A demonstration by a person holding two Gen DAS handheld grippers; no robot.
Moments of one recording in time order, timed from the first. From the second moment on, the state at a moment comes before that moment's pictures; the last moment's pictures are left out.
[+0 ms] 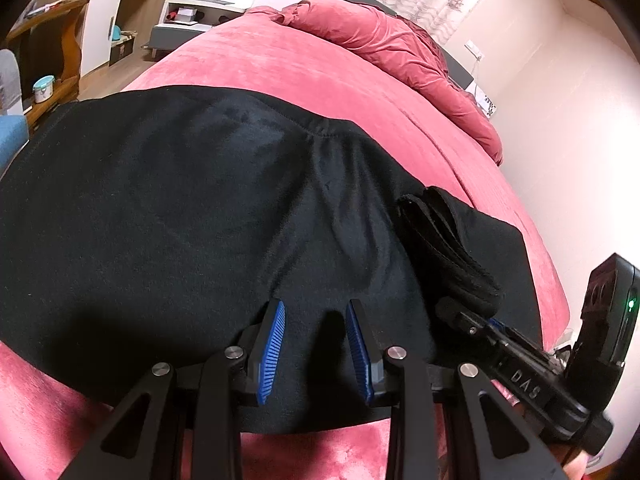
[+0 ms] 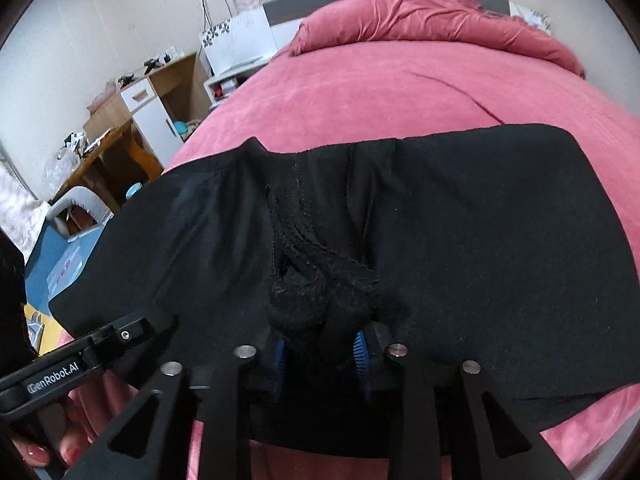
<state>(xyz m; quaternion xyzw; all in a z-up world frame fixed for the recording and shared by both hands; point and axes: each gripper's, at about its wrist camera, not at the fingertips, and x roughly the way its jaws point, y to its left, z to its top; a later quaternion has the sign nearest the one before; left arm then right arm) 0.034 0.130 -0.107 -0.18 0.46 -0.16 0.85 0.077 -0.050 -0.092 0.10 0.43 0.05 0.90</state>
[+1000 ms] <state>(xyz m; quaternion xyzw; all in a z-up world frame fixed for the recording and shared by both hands) 0.064 0.070 -0.092 -0.26 0.52 -0.30 0.76 0.033 -0.243 -0.084 0.26 0.42 -0.08 0.87</state>
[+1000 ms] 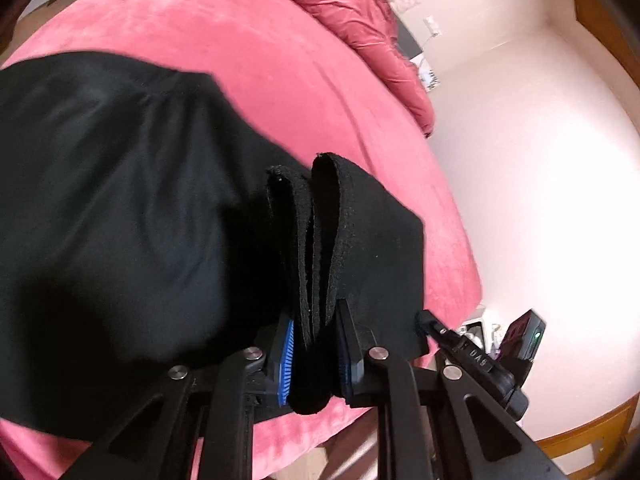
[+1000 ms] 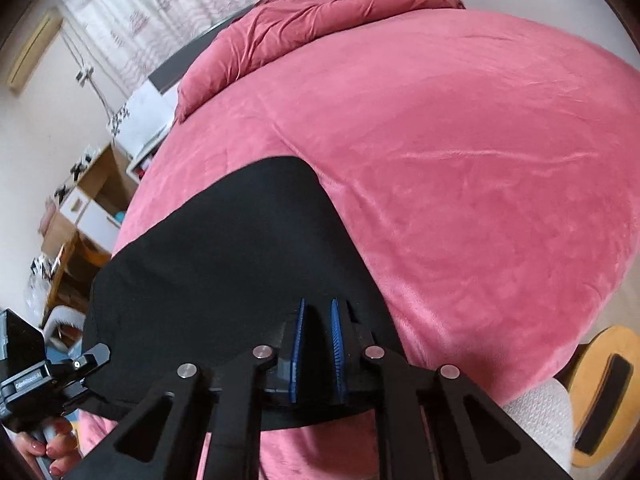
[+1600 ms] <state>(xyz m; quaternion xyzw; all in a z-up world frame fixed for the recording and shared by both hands) 0.063 0.084 -0.126 -0.28 0.53 -0.27 0.76 0.098 -0.223 -0.058 0.19 0.40 -0.06 0.89</state>
